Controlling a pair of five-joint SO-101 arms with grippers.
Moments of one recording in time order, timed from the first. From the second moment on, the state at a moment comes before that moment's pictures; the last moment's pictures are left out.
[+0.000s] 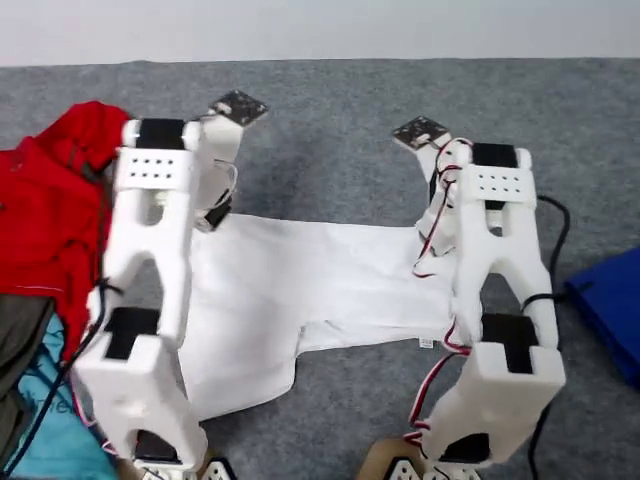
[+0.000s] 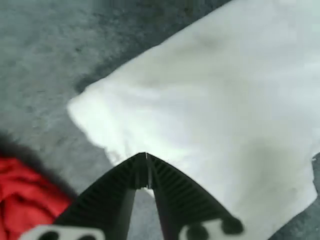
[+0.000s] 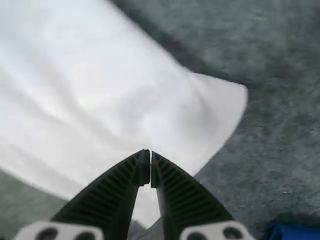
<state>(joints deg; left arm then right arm) -2.4 18.3 -20.6 99.2 -21.2 -0.6 14.8 -6.4 85.7 36.6</state>
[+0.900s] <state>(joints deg) -58.5 33.0 -20.4 93.9 -29.0 -52.4 17.4 -6.4 88.9 28.2</state>
